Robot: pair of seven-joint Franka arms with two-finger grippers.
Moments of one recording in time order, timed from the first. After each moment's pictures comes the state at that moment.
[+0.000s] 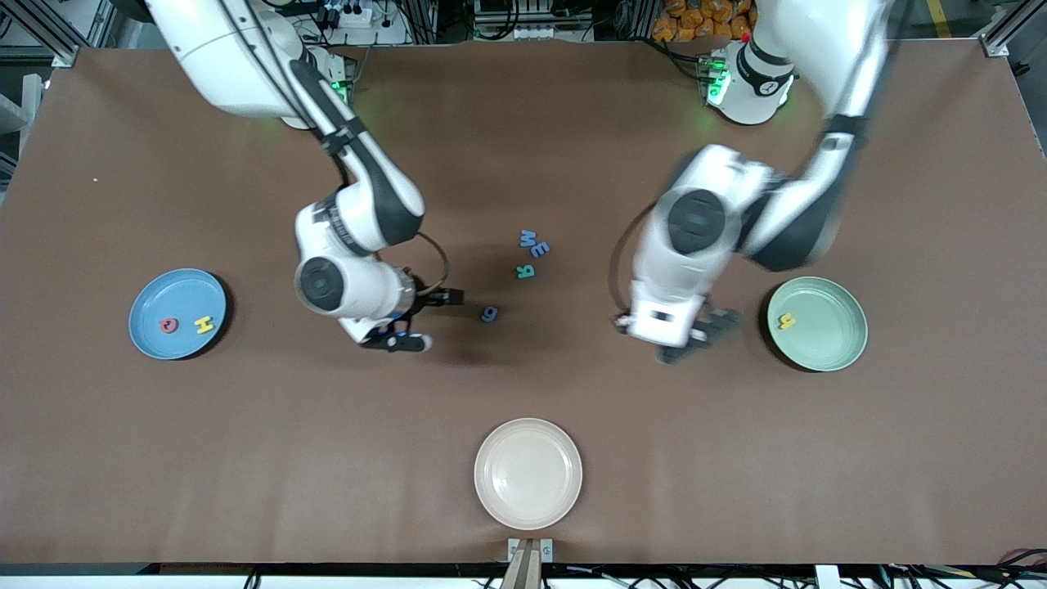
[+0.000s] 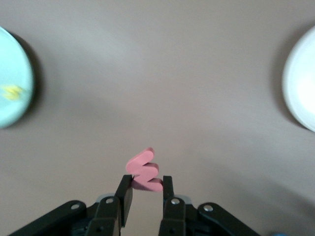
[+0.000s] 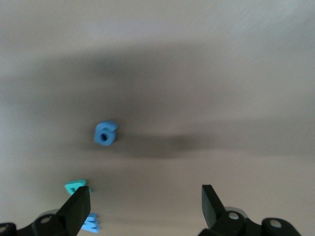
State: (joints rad) left arm -0.27 0.49 -0.22 -1.46 0.15 1.88 -0.94; right arm 0.40 0.58 0.14 -1.72 0.32 2.16 0.45
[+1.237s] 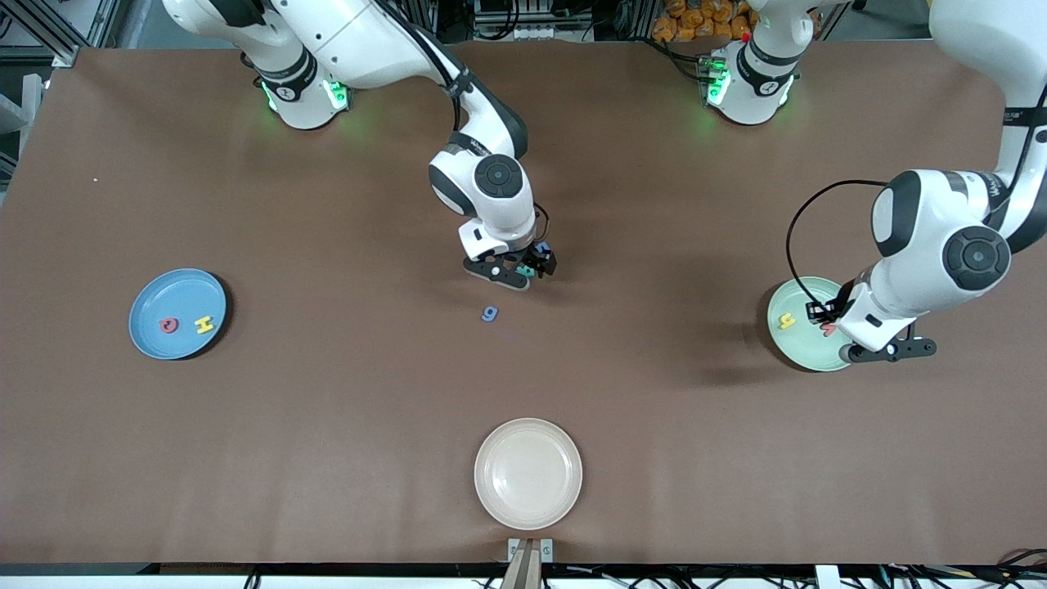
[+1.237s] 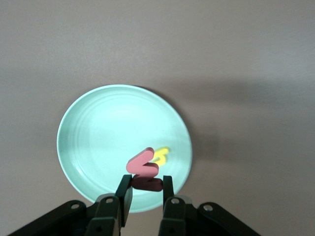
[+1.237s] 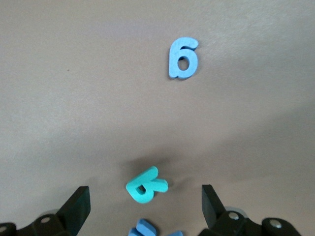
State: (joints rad) left arm 0.20 0.32 -0.22 -1.97 0.15 2.21 -0.17; right arm 0.71 0.68 0.14 -1.72 -0.07 2.46 1.27
